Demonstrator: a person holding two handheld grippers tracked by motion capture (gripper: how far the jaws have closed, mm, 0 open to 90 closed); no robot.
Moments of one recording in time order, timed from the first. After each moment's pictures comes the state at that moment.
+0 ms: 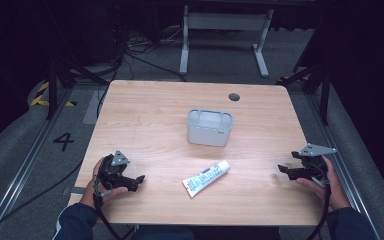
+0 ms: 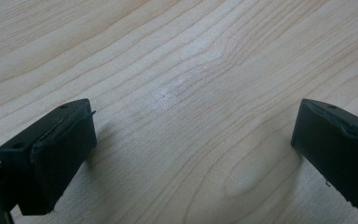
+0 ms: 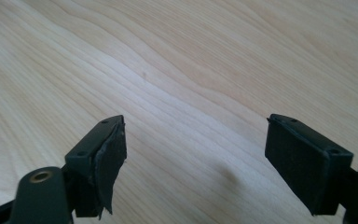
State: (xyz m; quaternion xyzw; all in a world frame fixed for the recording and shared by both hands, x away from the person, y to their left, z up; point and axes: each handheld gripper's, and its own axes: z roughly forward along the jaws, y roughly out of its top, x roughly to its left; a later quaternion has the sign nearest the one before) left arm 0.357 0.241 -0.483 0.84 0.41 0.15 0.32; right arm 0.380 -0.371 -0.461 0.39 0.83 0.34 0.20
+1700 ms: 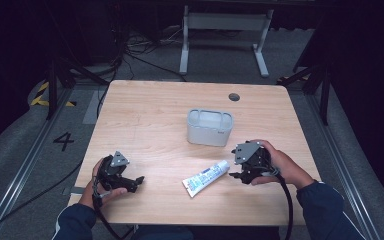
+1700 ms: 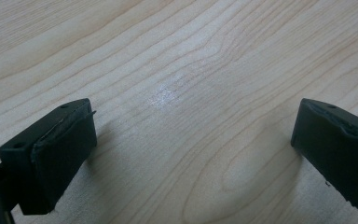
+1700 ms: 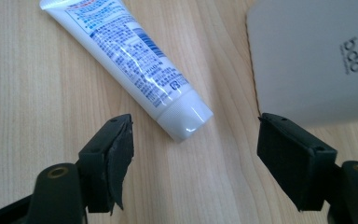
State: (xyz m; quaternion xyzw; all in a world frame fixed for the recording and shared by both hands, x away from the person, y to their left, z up) left arm 0.354 0.243 -0.483 0.85 0.40 0.15 0.32; right arm 0.378 -0.186 -0.397 0.04 0.95 0.25 0.17
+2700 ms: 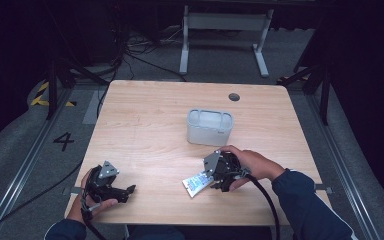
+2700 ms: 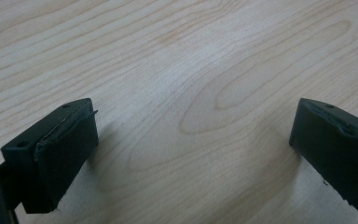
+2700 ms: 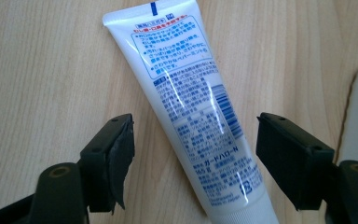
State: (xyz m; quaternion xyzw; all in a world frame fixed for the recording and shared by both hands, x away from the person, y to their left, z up) left arm 0.318 0.265 -0.483 0.83 0.42 0.15 0.31; right arm 0.379 -0.111 -0.422 -0.09 0.98 0.17 0.09
